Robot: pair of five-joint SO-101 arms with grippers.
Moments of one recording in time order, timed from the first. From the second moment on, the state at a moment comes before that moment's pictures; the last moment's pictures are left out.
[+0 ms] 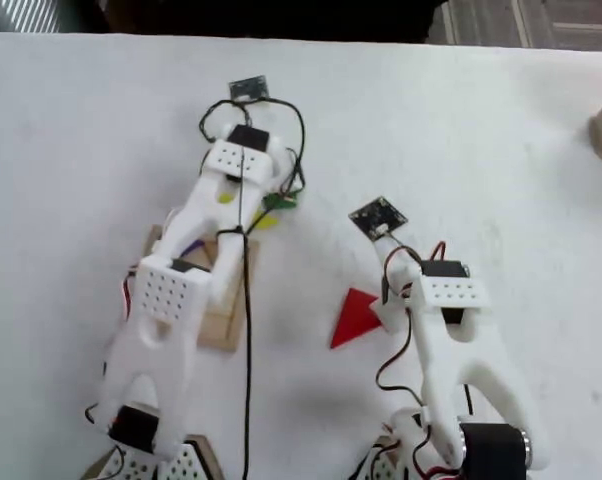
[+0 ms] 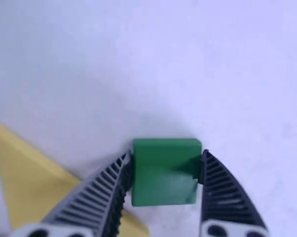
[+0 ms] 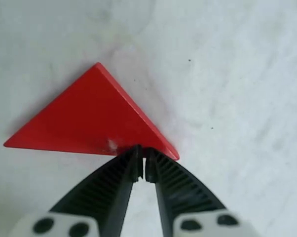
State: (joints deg) left arm 12.8 56.0 -43.5 71.5 30.7; right arm -2.3 -21.0 57.1 52.8 35.3
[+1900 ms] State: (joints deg) left arm 12.9 62.9 -58.1 86.5 24.7; right arm -2.3 -21.0 57.1 52.8 35.3
